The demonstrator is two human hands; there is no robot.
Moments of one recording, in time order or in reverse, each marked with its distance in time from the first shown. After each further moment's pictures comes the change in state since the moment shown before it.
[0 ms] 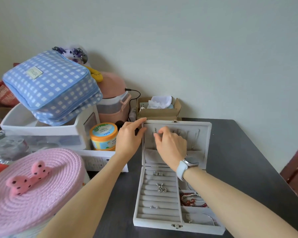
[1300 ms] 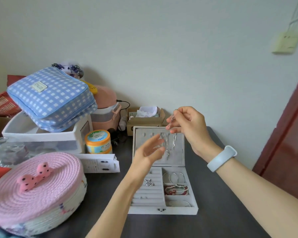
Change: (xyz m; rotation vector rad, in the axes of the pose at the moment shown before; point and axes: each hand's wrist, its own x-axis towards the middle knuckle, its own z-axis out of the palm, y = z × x) left_hand -0.079 0.110 -0.048 -1.014 -0.438 -0.339; right_hand -0.019 -0.015 -0.161 1.099 0.028 0.208
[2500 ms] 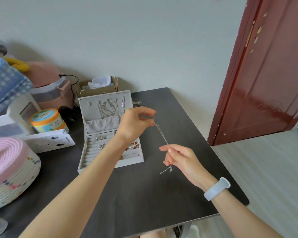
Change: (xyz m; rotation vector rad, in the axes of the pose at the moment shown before) left_hand -0.014 -0.003 0.144 0.586 -0.081 0.060; right_hand -0.184 0.095 -0.161 0.014 -0.085 0.371
